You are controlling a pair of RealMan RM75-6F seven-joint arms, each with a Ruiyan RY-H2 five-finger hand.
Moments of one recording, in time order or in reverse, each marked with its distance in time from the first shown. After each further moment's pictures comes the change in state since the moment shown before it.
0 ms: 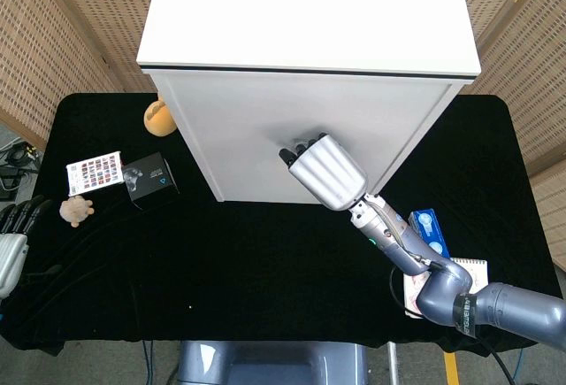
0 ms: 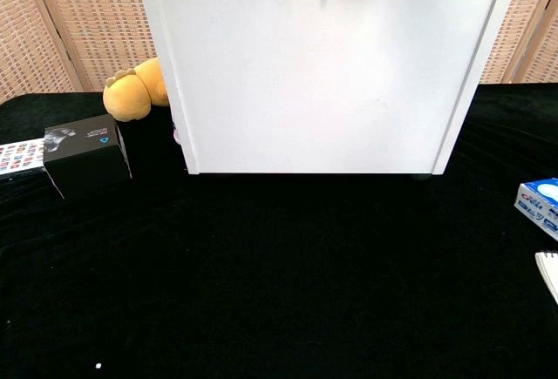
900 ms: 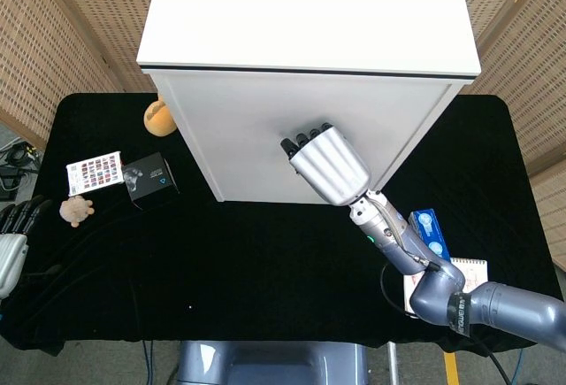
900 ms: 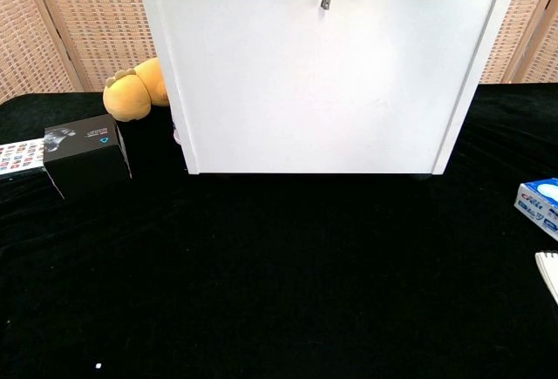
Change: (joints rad) left arm 0.001 0.001 0.000 0.000 0.001 0.001 -0.003; right arm 0.001 -0.018 0.034 -0.011 0.015 0.078 -0.043
